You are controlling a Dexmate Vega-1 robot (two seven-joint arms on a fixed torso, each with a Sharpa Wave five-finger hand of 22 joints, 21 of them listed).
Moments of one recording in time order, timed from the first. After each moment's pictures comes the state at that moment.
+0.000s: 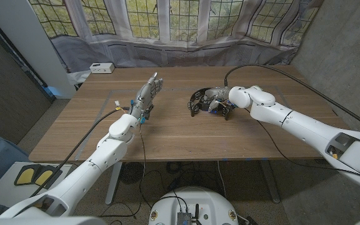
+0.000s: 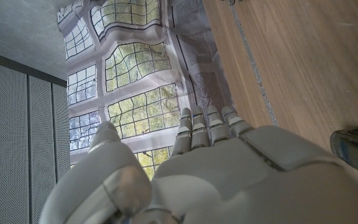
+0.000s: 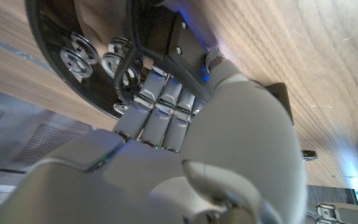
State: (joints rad) left arm 0.90 0.51 0.40 -1.46 -0.59 -0.31 0.02; left_hand 0.27 0.10 0.13 -0.09 0.18 0.27 0.12 0.19 0.18 0.24 0.10 0.22 0.20 0.16 0.11 0.19 0.18 0.03 0.10 0.20 0.18; right arm -0.39 -0.65 -0.93 -1.50 -0.60 -0.12 0.40; right_hand 1.24 0.11 0.32 -0.15 0.19 0.93 0.02 0.22 0.21 1.00 -0.03 0.21 0.23 0.99 -0.14 0.34 0.43 0.91 -0.13 0.70 0.17
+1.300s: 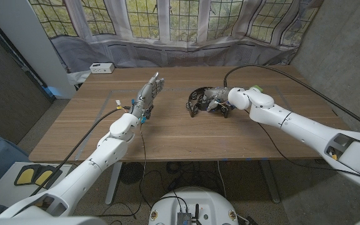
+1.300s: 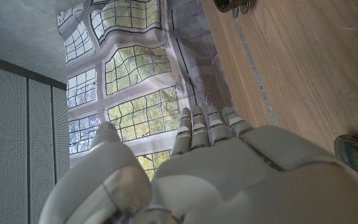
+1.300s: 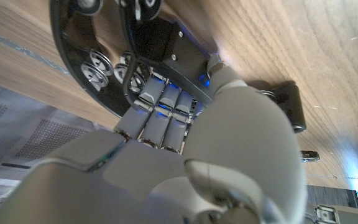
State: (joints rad) left arm 0.89 0.51 0.41 -1.47 -0.59 -0.29 0.02; left_hand 0.27 0.10 0.13 -0.09 0.18 0.28 0.11 0.19 0.18 0.24 0.10 0.22 0.20 0.16 0.11 0.19 0.18 0.02 0.11 0.20 0.18; right arm -0.39 -0.65 -0.96 -1.49 -0.62 -0.14 0.39; right_hand 1.15 0.13 0.30 -0.11 0.19 0.86 -0.05 0.19 0.21 0.83 0.01 0.19 0.24 0.82 -0.10 0.26 0.43 0.80 -0.09 0.67 0.17
